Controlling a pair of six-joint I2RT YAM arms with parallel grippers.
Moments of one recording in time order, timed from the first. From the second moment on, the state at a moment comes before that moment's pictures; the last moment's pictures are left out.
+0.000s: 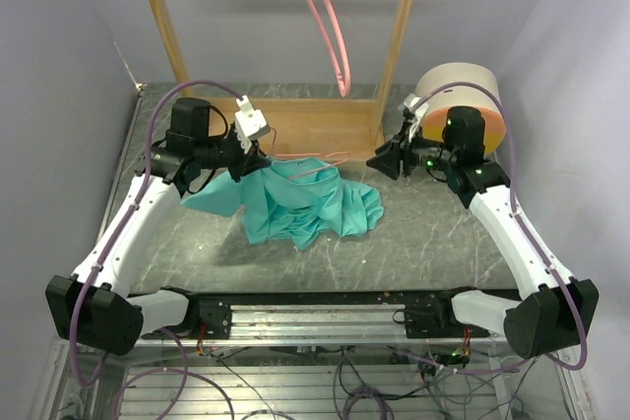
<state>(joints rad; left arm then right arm) -0.29 1.21 1.17 -0.57 0.74 0.51 0.23 1.19 1.05 -0.31 -0.84 -0.24</state>
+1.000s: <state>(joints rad) -0.28 1.22 1.20 -0.58 0.77 0.44 0.54 1.47 1.08 -0.20 -0.11 0.61</state>
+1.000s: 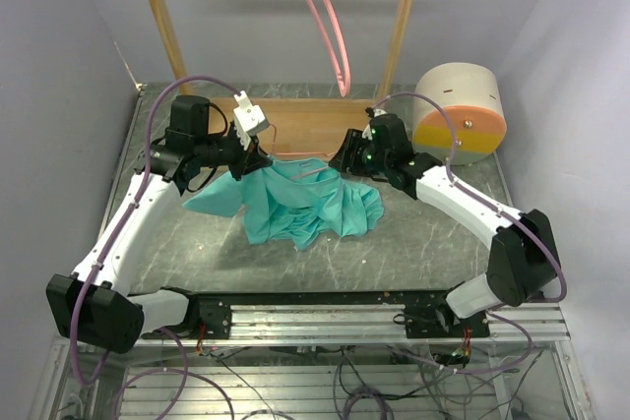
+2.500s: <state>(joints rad) -0.28 1.21 1.19 -0.58 0.77 0.44 0.56 1.44 1.03 -0.27 0.05 0.60</state>
